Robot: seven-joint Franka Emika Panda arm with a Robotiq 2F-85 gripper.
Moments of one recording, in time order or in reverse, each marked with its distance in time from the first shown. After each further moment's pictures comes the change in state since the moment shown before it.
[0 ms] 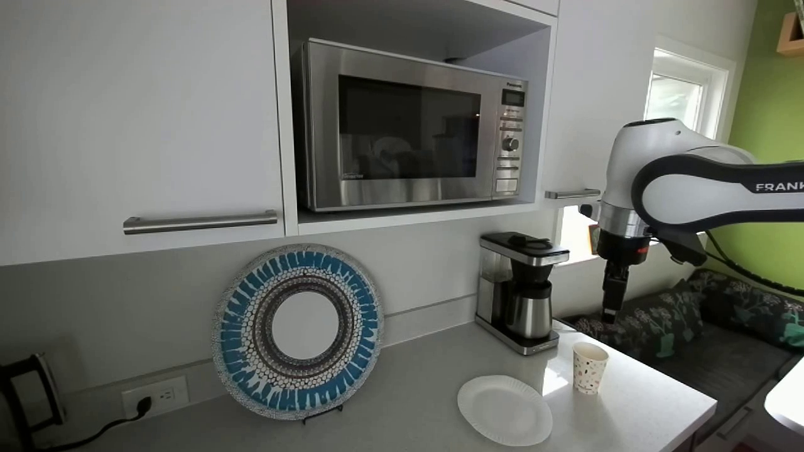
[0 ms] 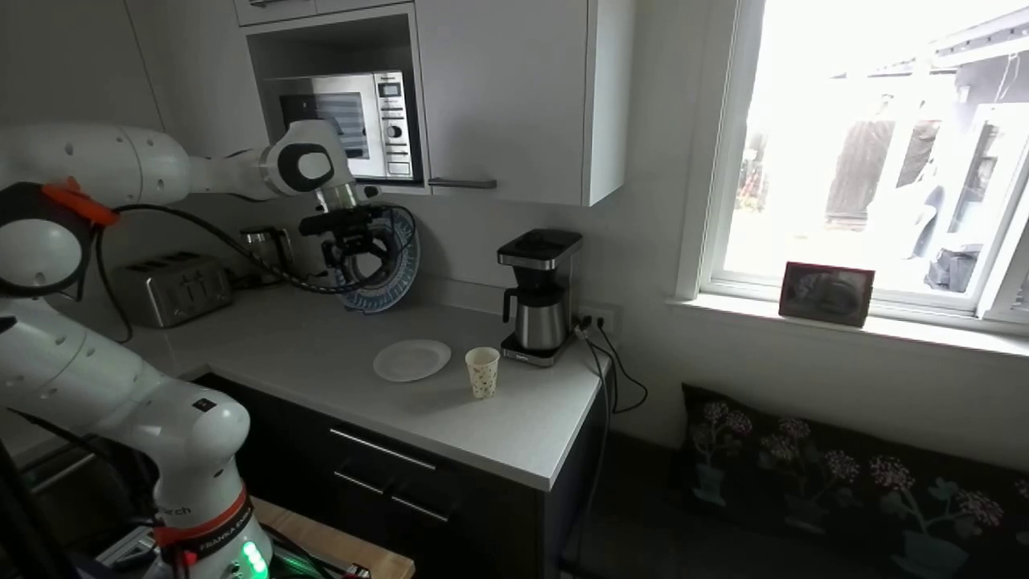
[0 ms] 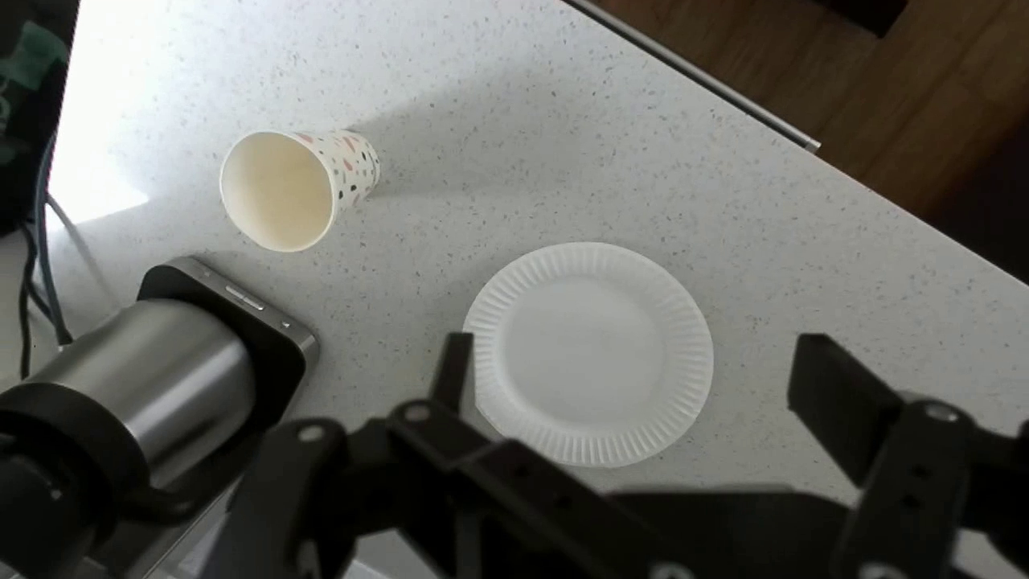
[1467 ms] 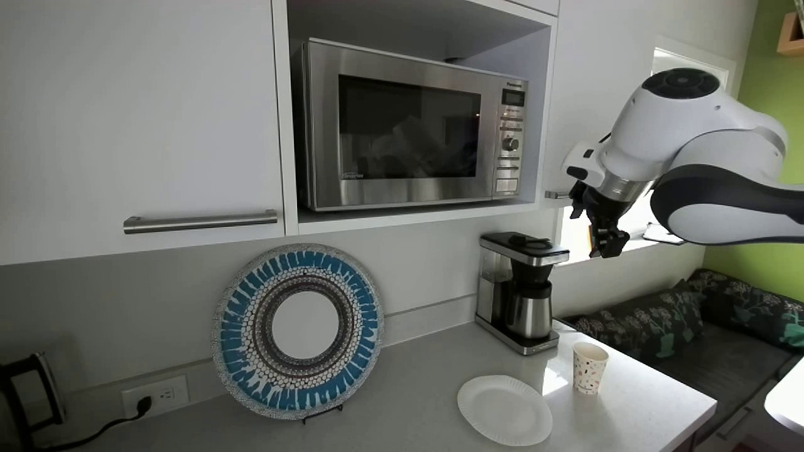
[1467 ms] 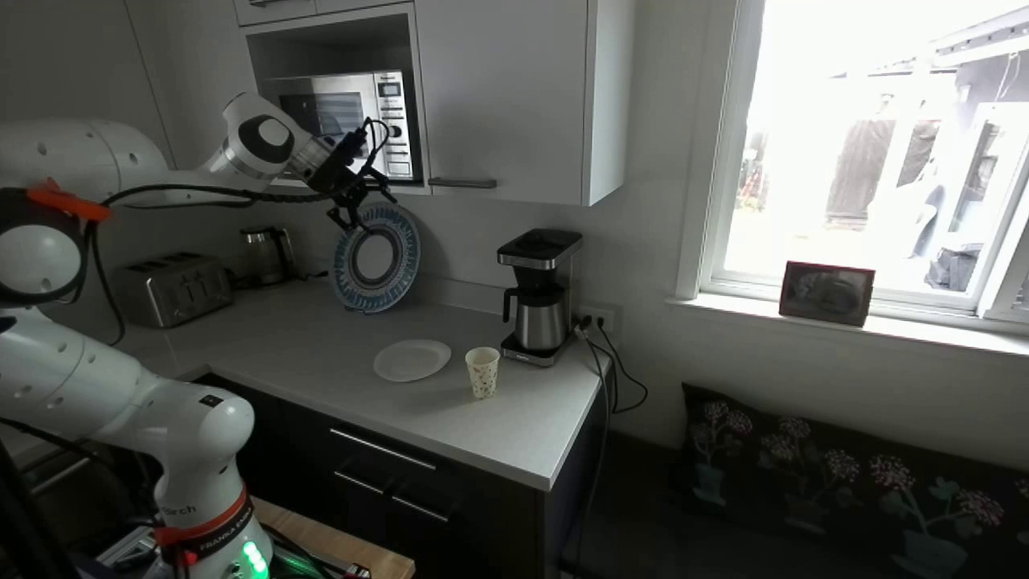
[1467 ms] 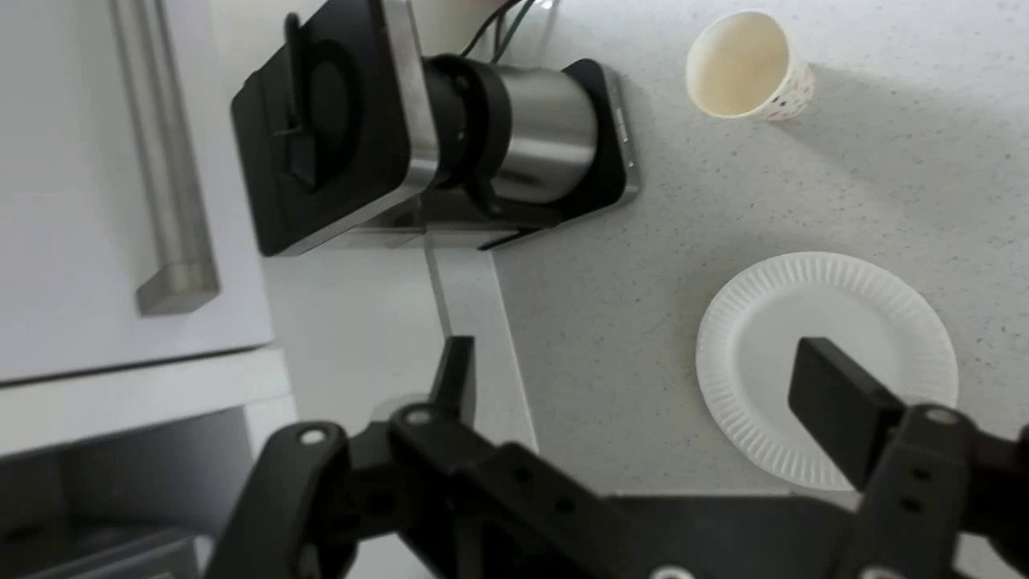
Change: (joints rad) arm 0.108 -0.061 0.034 0.042 -0.467 0.265 -0.374
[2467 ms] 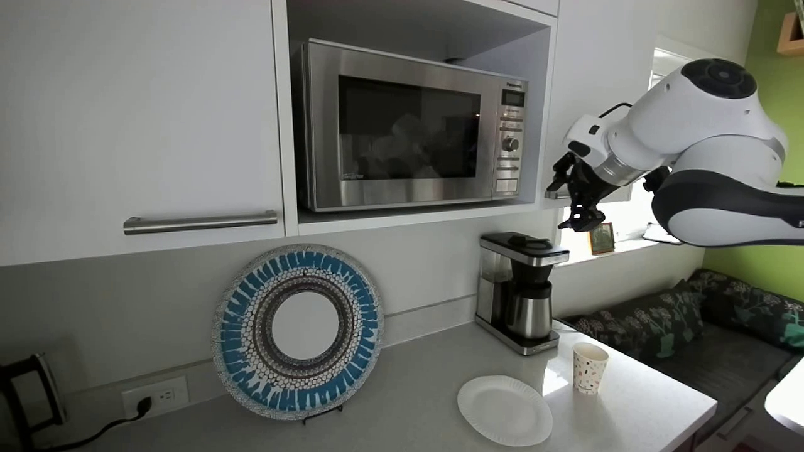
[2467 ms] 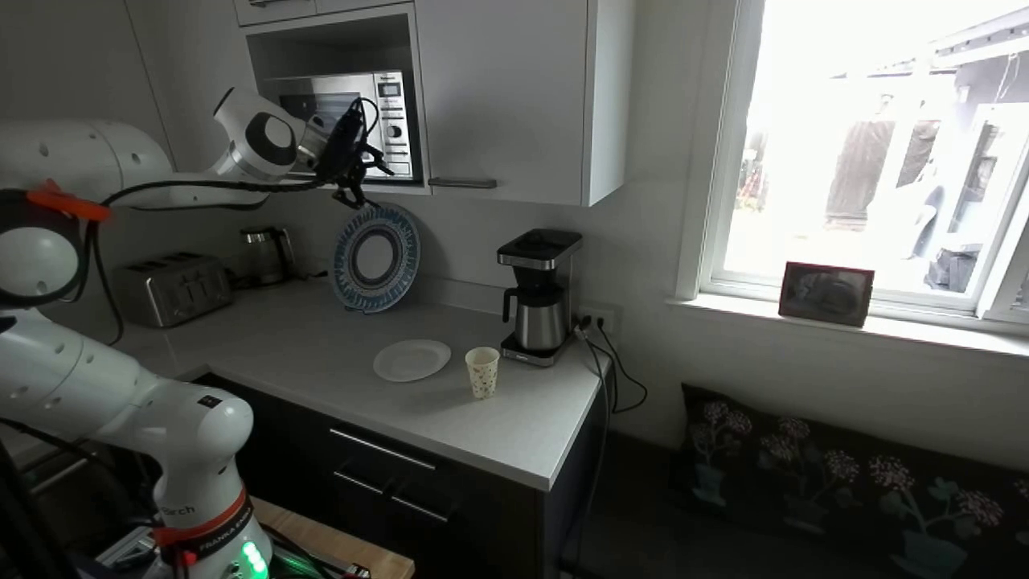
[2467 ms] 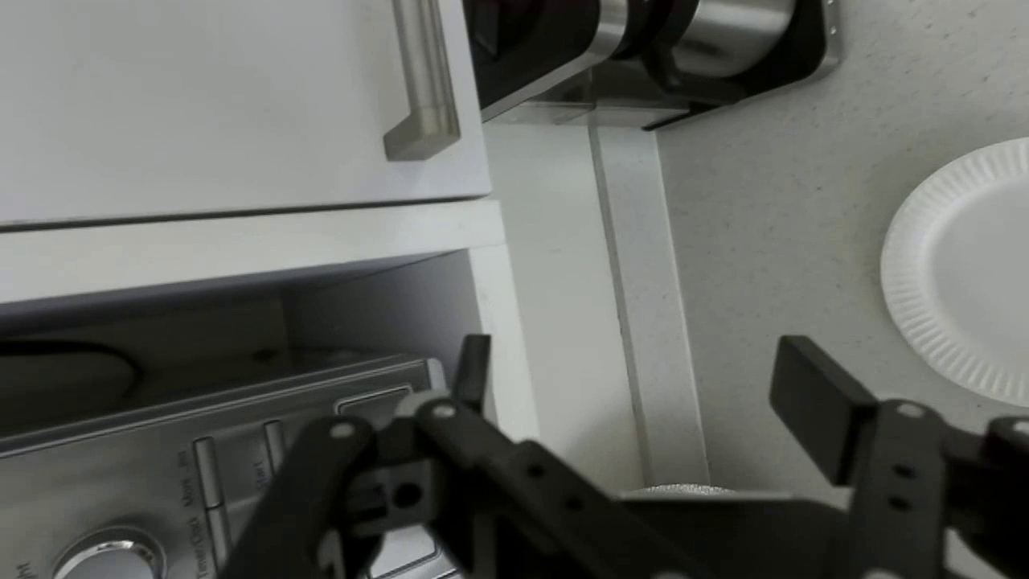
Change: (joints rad) arm -0.014 0.004 -0.025 -0.011 -0.034 0.331 0.017
